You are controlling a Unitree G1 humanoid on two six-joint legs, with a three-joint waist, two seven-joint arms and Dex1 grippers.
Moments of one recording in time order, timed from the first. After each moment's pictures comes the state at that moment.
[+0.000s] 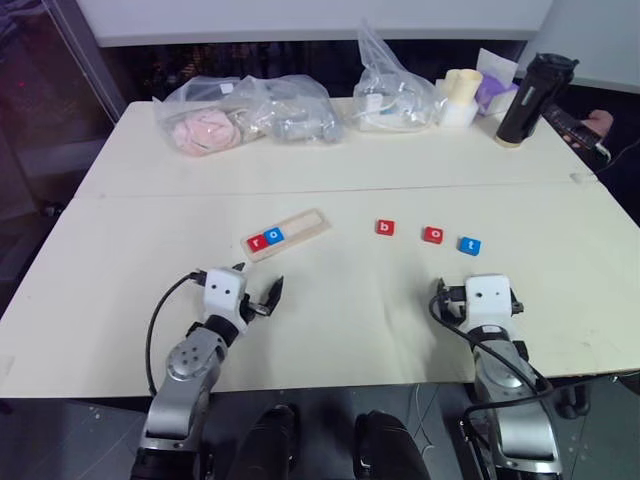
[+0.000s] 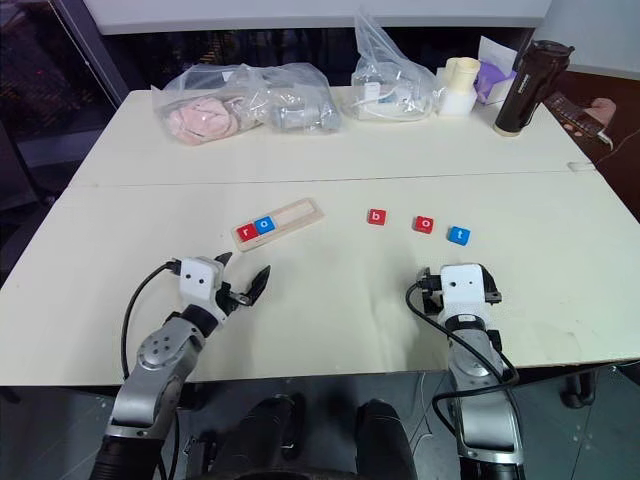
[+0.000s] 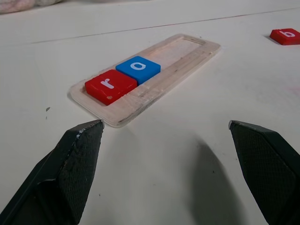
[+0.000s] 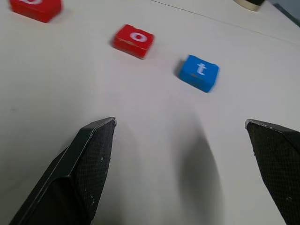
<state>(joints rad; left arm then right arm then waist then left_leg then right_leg) 0.02 0.19 -0.02 -0.22 -0.14 0.21 -0.31 0.10 -0.17 -0.10 -0.37 -0.15 0.40 0.01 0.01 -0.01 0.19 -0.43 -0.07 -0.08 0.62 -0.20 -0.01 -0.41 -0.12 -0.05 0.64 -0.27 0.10</state>
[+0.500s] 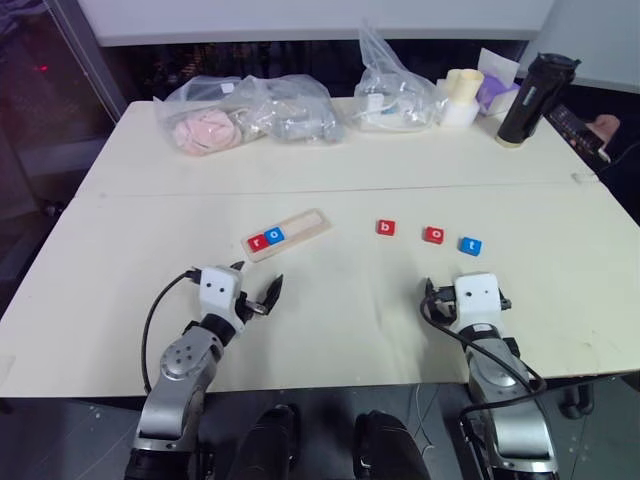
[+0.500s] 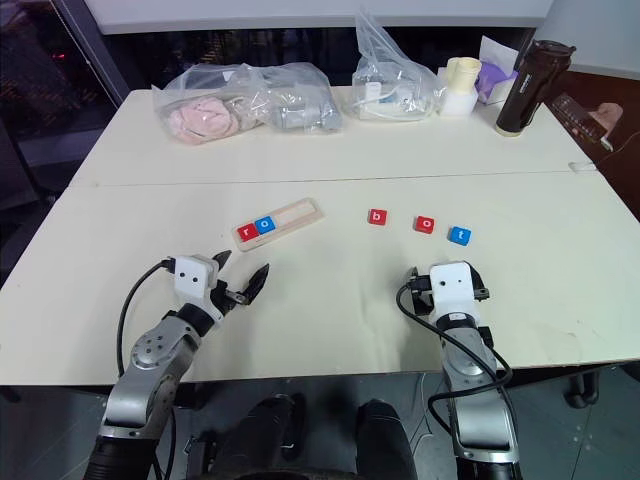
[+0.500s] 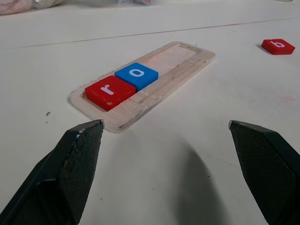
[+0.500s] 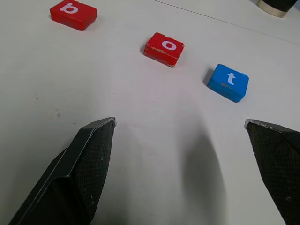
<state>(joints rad) 0.03 0.21 0.00 -0.25 -0.19 0.22 -0.33 0.10 -0.17 -0.07 -0.38 -0.15 0.41 0.03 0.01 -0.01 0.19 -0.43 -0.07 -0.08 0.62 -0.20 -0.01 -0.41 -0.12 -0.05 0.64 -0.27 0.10</state>
